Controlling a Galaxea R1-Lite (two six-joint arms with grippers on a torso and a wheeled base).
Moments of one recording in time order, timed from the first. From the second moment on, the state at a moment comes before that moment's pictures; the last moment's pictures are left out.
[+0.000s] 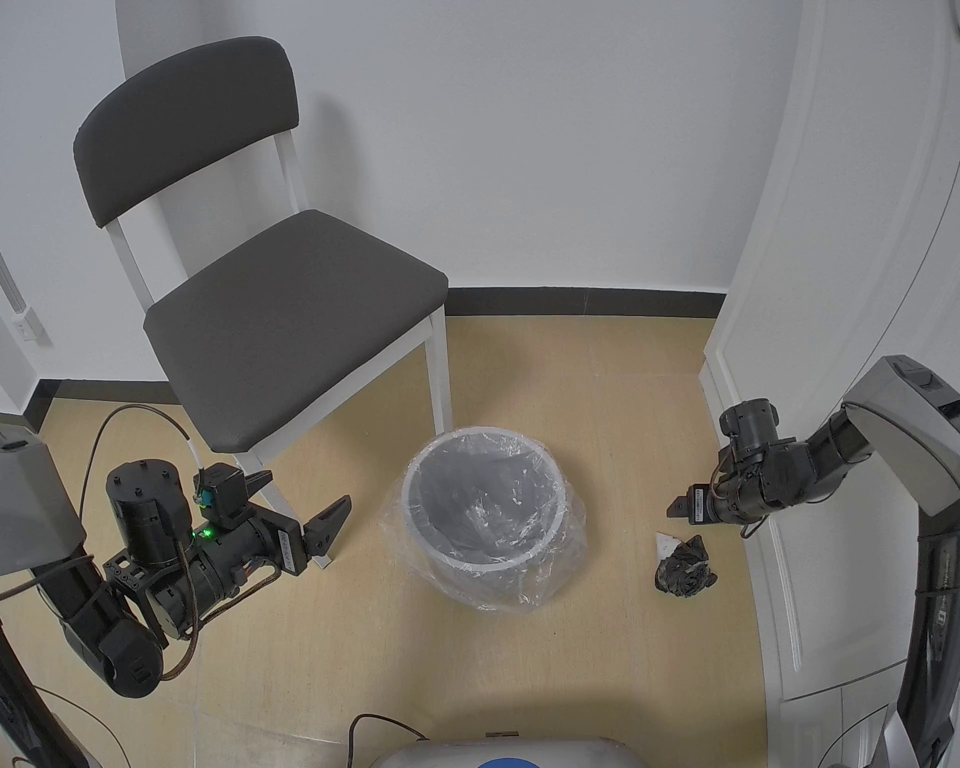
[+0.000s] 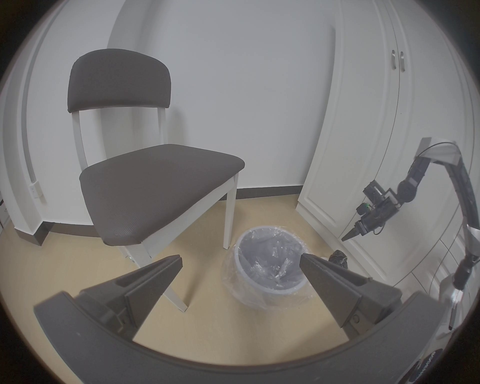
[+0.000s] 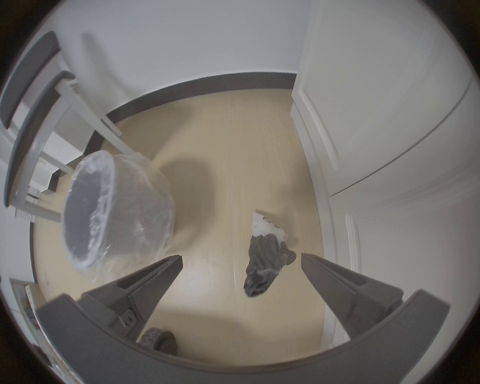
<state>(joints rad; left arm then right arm) -0.32 1.91 -0.27 -1.45 -0.06 -0.01 0.14 2.32 -1.22 -0.21 -0.09 0.17</state>
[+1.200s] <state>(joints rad) -0.28 1.94 -0.29 -1.45 -0.07 0.00 0.01 2.89 -2.00 0.36 0.03 0.16</state>
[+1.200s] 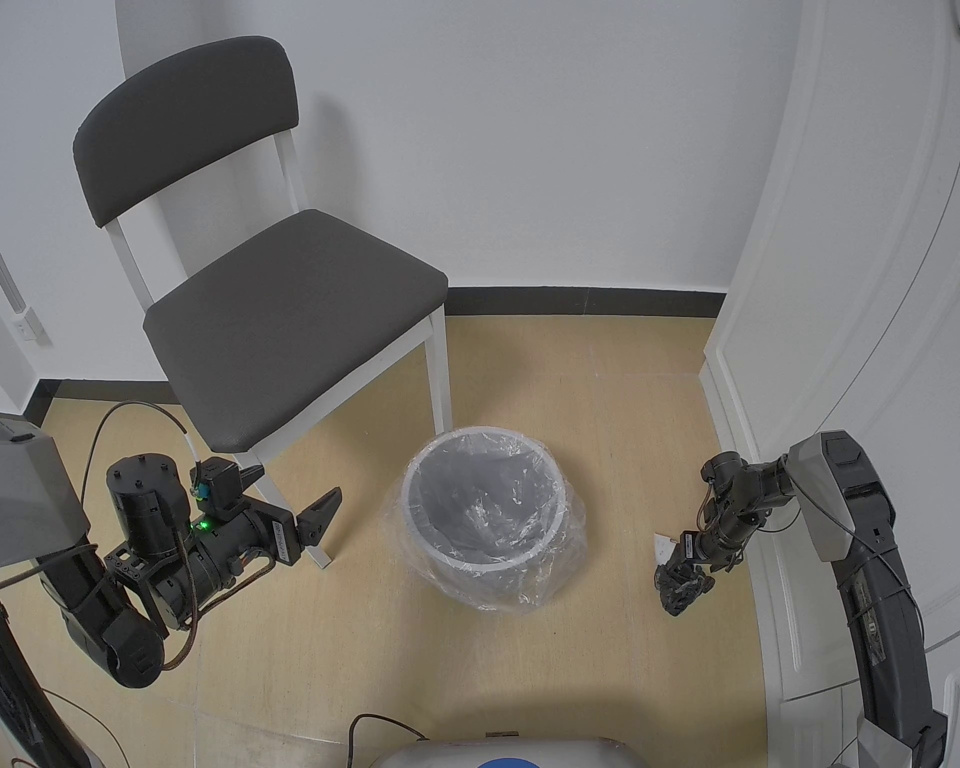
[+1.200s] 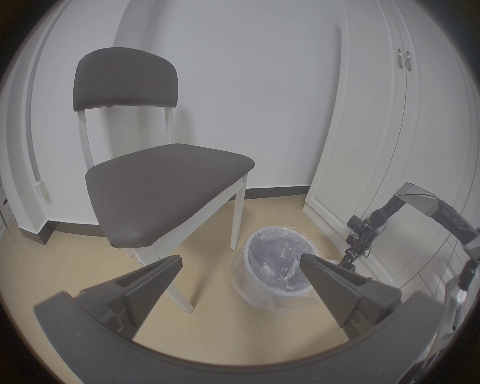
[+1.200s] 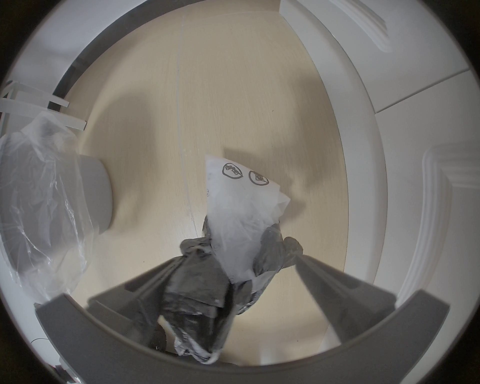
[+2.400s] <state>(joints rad) -0.31 1.87 -0.26 -1.49 -0.06 0.00 0.03 2.19 -1.63 0.40 0.12 0.05</state>
